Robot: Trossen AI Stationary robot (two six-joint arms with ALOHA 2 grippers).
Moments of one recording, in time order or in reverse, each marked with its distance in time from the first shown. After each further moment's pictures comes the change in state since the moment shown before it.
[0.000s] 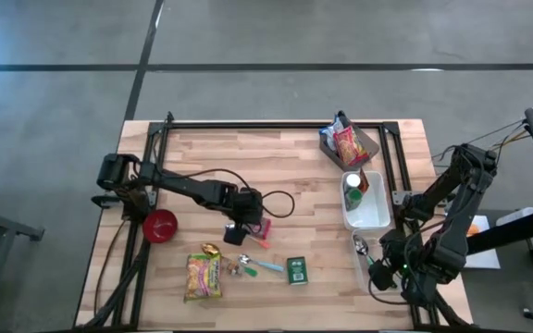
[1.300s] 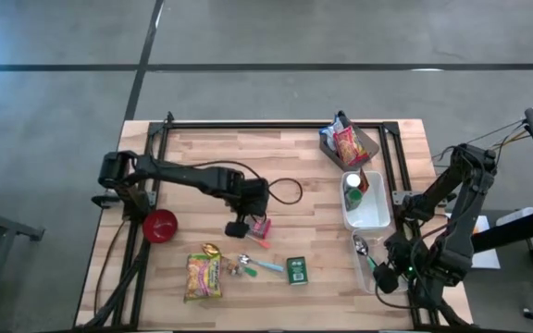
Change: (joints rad) left arm 0.044 0.001 0.230 -0.311 0.074 0.006; right arm 0.060 0.000 -0.006 -0.003 0.000 0.057
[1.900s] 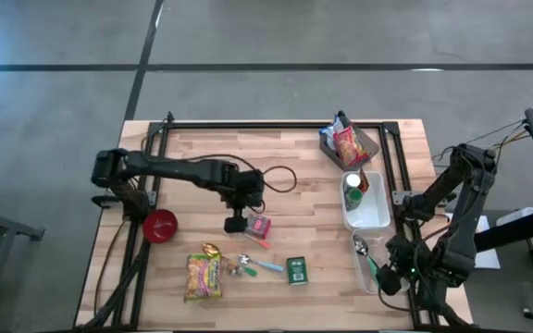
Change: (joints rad) left arm 0.048 -0.052 0.022 -0.109 0.037 -0.157; right arm 0.022 0.000 0.006 -0.001 -0.001 0.000
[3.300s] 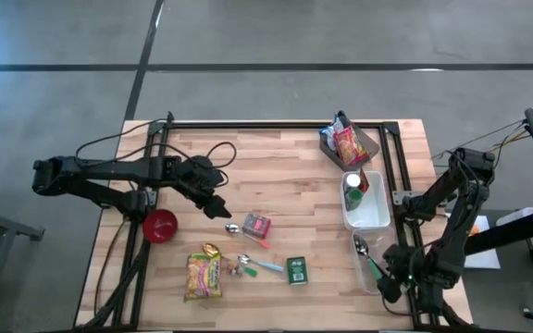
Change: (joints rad) left arm 0.068 -0.600 -0.486 0.317 0.201 -0.944; right arm 0.131 0.047 -0.308 0.430 -0.005 0.015
